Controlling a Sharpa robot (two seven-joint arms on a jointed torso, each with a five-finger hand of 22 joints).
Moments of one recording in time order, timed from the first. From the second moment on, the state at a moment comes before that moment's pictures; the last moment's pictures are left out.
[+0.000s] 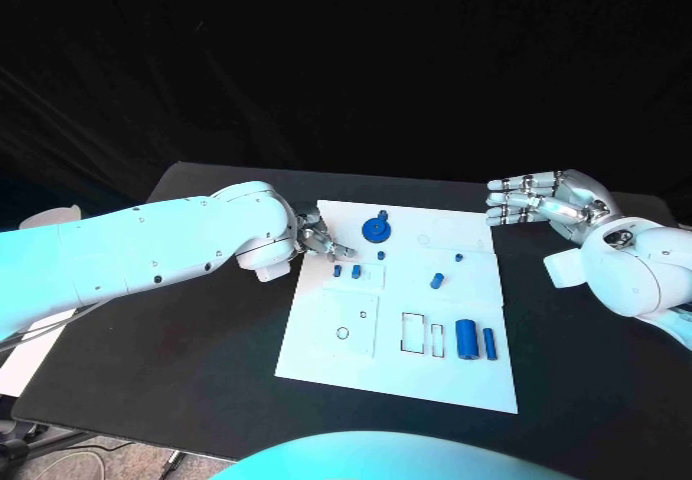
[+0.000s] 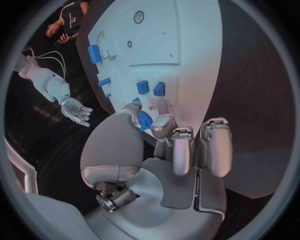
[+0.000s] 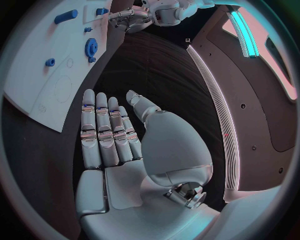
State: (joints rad) left arm 1.23 -0.81 -0.03 1.53 -0.99 -0.05 -0.67; left_hand 1.05 -0.15 0.10 0.29 0.39 0.95 0.03 0.57 0.56 1.37 -0.04 1.12 1.03 1.46 -0.10 1.57 1.31 0.03 1.47 0.00 1.48 1.31; right arm 1.20 -0.92 -0.02 1.50 -0.35 -0.33 0.22; right_hand 1.28 -0.03 0.28 -0.16 0.22 0.99 0.21 0.07 0.07 1.17 0.14 0.08 0.06 1.20 0.09 0.07 0.10 0.18 1.12 0.20 0.12 0.09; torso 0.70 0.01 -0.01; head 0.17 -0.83
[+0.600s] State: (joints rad) left arm 1.23 -0.77 -0.05 1.50 -0.98 -0.22 -0.35; left_hand 1.46 -0.16 0.23 0.16 0.37 0.79 0.13 0.42 0.39 0.92 0.06 0.59 0.54 1.26 -0.02 1.14 1.02 0.17 1.10 0.09 0.77 0.80; right arm 1.19 -0.92 -0.02 1.49 -0.35 -0.33 0.22; right_hand 1.28 -0.03 0.29 -0.17 0.22 0.99 0.21 0.07 0.07 1.17 0.14 0.08 0.06 1.20 0.09 0.07 0.10 0.18 1.13 0.20 0.12 0.09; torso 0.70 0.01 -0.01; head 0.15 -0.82
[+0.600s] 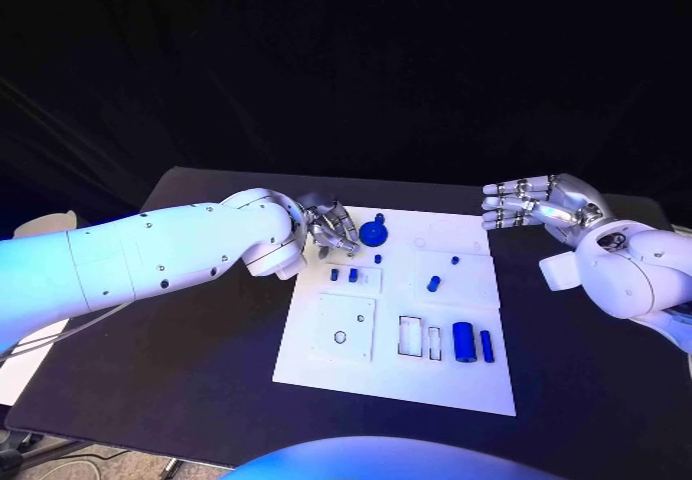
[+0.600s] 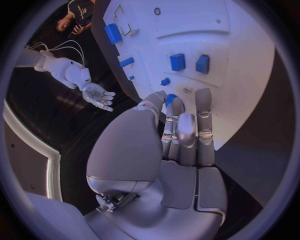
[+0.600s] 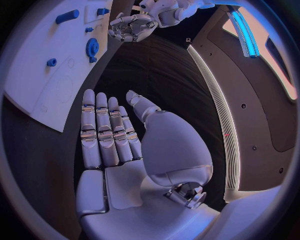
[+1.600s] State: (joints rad) left arm 1.19 -0.64 -0.06 1.37 -1.47 -0.18 -0.05; left_hand 1.49 -0.20 0.27 0.10 0.15 1.05 0.11 0.16 0.14 1.08 0.07 0.24 0.11 1.46 -0.01 1.37 1.22 0.12 1.41 0.09 1.09 1.11; right arm 1.19 -0.92 -0.02 1.50 -0.34 -0.33 0.22; right_hand 1.28 -0.03 0.29 -0.17 0.22 0.99 0.21 0.07 0.07 1.17 0.14 0.08 0.06 1.20 0.09 0.07 0.10 0.18 1.13 0.20 0.12 0.09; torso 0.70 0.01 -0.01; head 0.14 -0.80
